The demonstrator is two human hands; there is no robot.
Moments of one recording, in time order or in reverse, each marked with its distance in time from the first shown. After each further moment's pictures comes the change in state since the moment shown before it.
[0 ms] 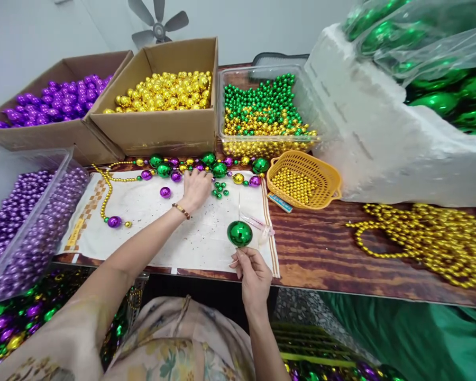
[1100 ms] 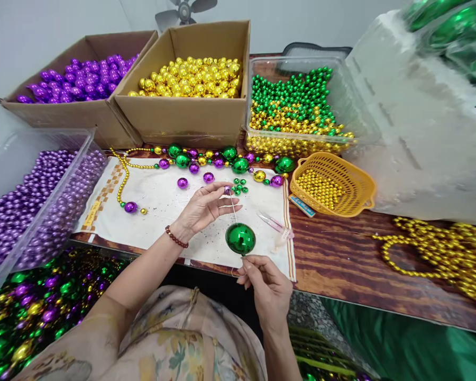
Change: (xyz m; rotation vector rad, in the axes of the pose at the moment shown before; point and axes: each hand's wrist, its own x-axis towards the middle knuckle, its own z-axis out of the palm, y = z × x) left_hand -0.082 0.020 -0.050 -1.980 -0.219 -0.391; right_hand -0.025 -0.037 0.012 -0.142 -0.239 -0.123
